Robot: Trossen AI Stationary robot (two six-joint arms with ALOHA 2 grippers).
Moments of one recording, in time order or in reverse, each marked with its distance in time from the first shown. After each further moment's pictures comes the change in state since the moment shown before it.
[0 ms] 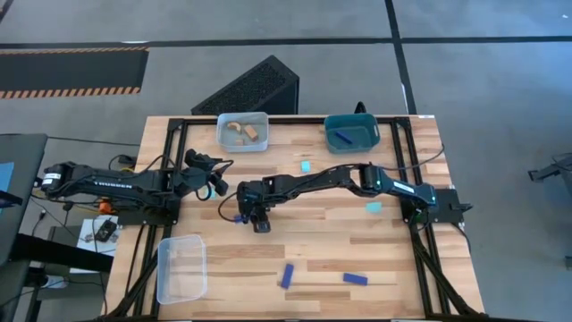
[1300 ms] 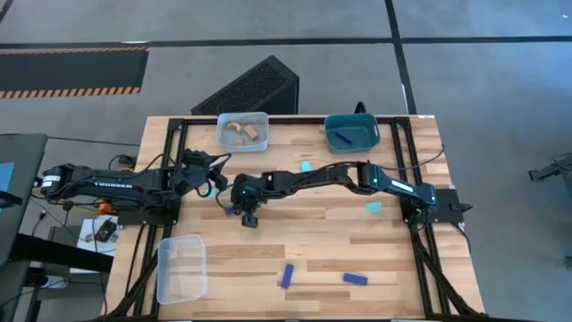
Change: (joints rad) left arm 0.041 0.001 0.000 -0.020 -0.035 -0.091; right arm -0.035 0.035 0.000 0.153 -0.002 0.090
